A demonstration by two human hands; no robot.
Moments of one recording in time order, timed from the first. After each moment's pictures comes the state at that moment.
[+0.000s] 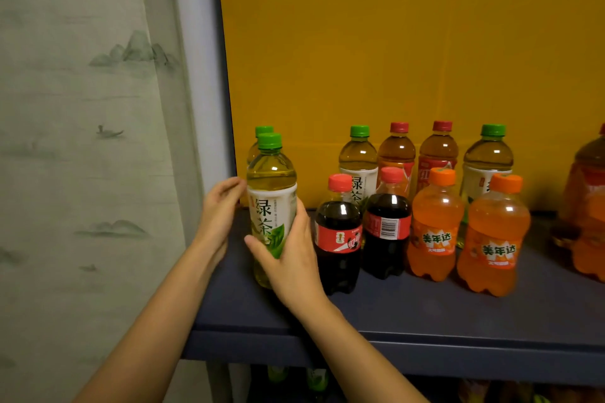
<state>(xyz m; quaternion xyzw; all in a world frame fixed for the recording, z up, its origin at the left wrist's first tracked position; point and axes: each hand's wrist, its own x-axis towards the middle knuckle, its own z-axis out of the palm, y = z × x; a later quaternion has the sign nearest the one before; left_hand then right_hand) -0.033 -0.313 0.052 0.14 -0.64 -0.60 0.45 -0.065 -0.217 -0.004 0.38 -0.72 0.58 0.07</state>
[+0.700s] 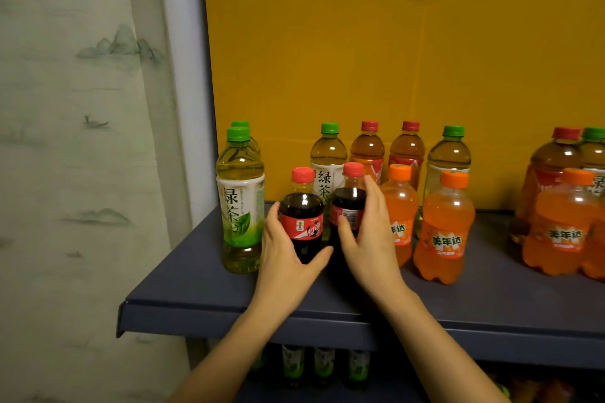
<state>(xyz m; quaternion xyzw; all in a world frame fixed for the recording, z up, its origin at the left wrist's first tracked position) -0.047 -0.194 -0.013 0.11 -0.81 -0.40 0.41 -0.124 -0.091 0.008 0.37 -0.75 0.50 0.24</state>
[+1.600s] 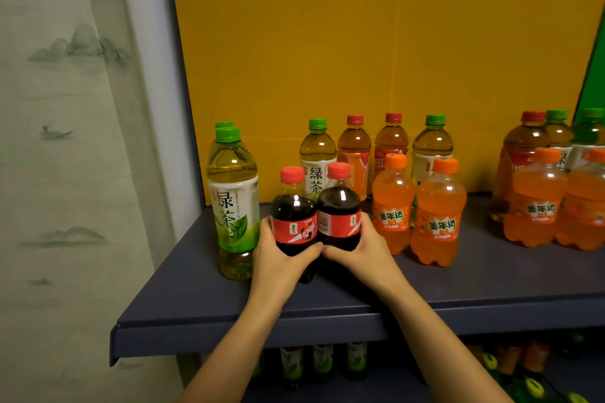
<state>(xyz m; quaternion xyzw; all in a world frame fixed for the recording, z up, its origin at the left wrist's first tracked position) -0.053 -0.216 -0.019 0.07 -0.71 -0.60 0.36 -0.125 -0.089 -0.014 0.30 -0.74 0.60 0.02</state>
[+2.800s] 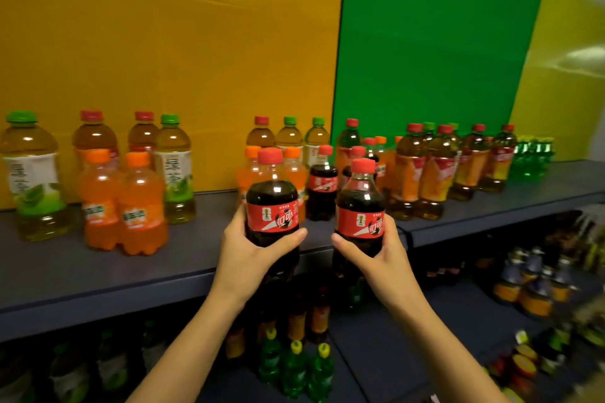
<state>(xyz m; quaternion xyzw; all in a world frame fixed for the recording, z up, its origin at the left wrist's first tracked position) -0.108 0.156 0.010 -0.11 -0.68 -0.67 0.28 -0.130 0.338 0.000 0.18 -0.73 0.64 0.16</state>
